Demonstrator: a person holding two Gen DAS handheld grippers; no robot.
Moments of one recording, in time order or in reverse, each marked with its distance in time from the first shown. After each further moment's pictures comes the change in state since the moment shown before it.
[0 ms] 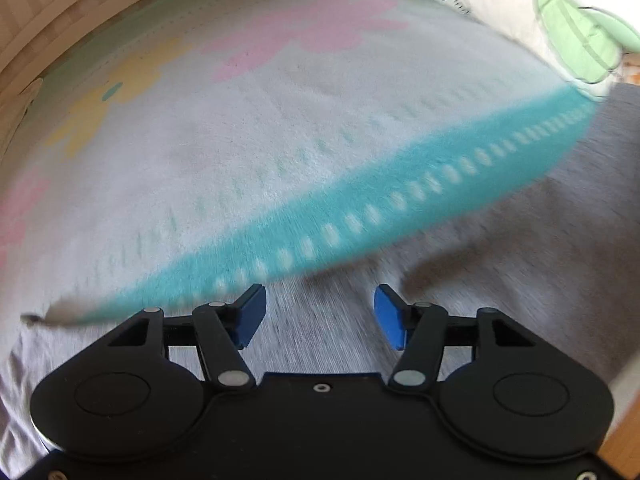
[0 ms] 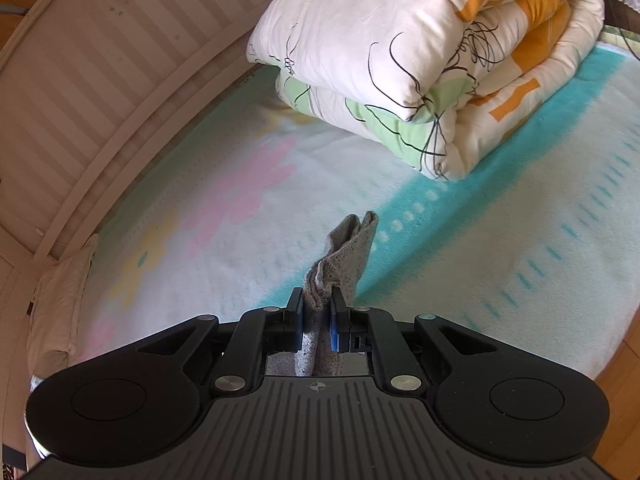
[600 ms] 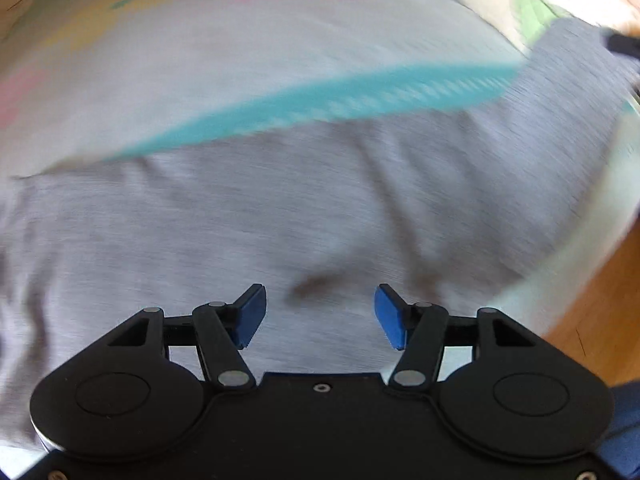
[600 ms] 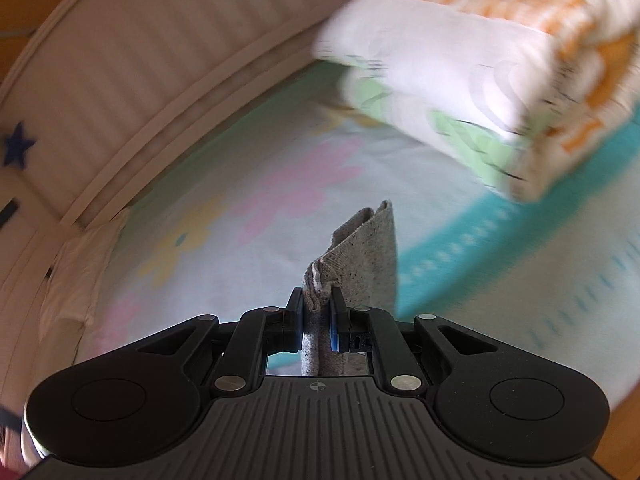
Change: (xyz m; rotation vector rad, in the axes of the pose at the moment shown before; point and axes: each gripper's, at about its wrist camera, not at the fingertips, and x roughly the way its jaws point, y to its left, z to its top) left arm -0.039 0.064 -0.077 -0.144 0.103 -0.165; right arm 0.002 0.072 -0.008 -0.160 0.000 0.094
